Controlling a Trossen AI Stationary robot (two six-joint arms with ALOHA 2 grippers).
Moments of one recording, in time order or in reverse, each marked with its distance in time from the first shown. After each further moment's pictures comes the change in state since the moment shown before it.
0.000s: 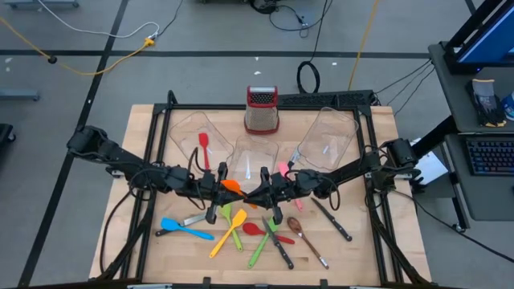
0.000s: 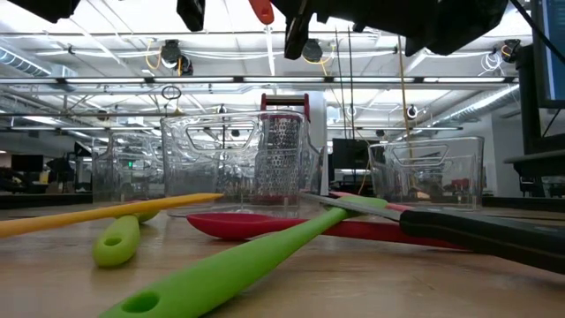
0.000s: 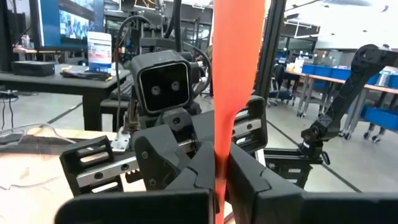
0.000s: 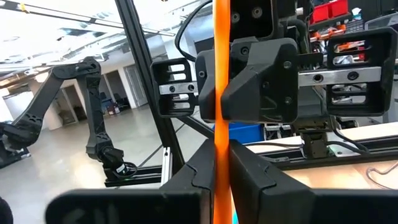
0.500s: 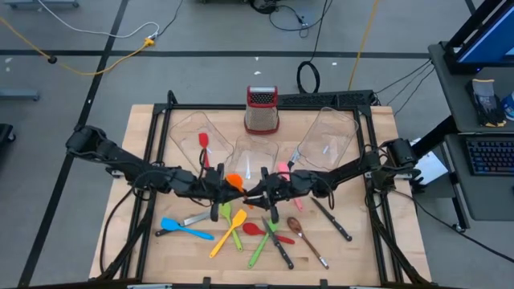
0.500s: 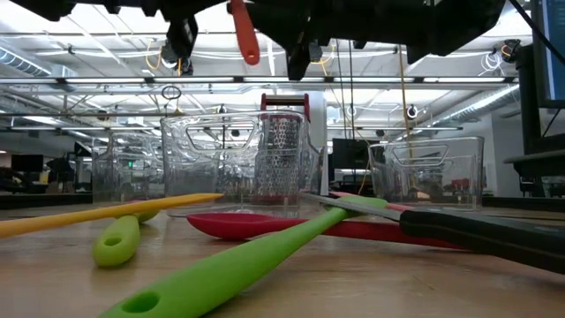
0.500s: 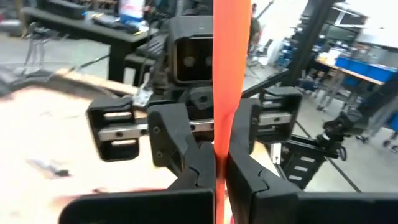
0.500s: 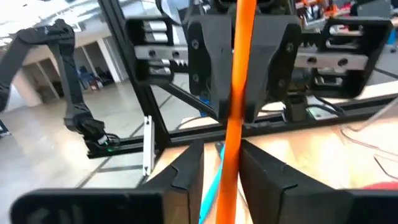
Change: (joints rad) left arm -0.001 -0.028 0.000 -0.178 -0.126 -0.201; right arm -0.001 0.000 0.001 -0.165 0.004 0.001
